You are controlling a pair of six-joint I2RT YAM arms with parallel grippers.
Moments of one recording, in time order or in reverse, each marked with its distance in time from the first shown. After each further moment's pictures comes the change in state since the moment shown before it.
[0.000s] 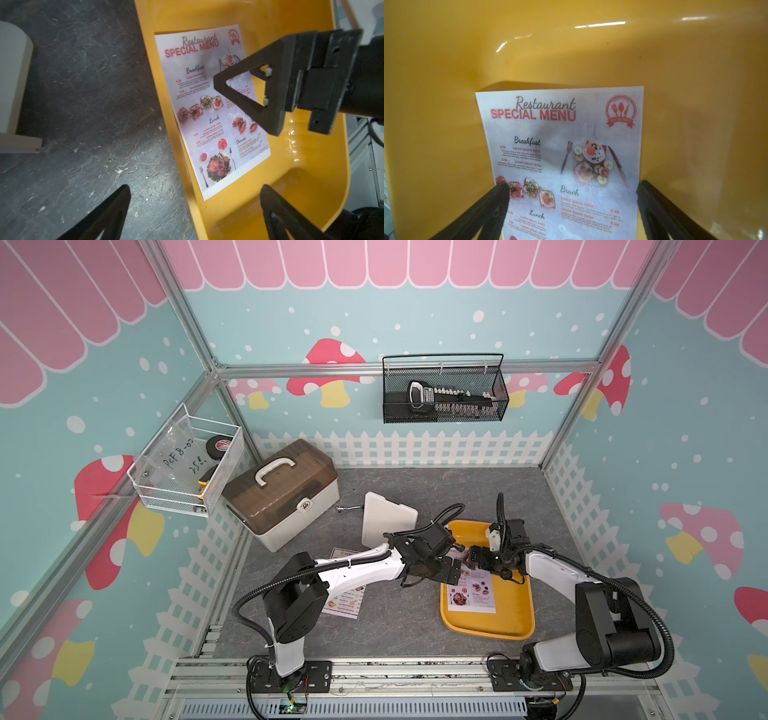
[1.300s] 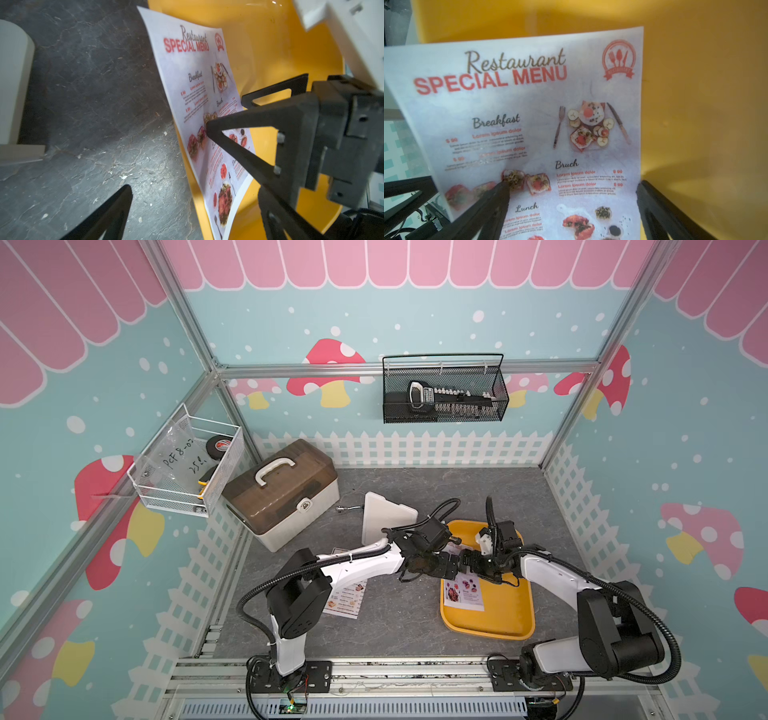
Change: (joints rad) left arm 0.044 0.025 0.018 -0.012 0.043 0.000; right arm 0.103 -0.030 0.001 -0.051 -0.095 0.123
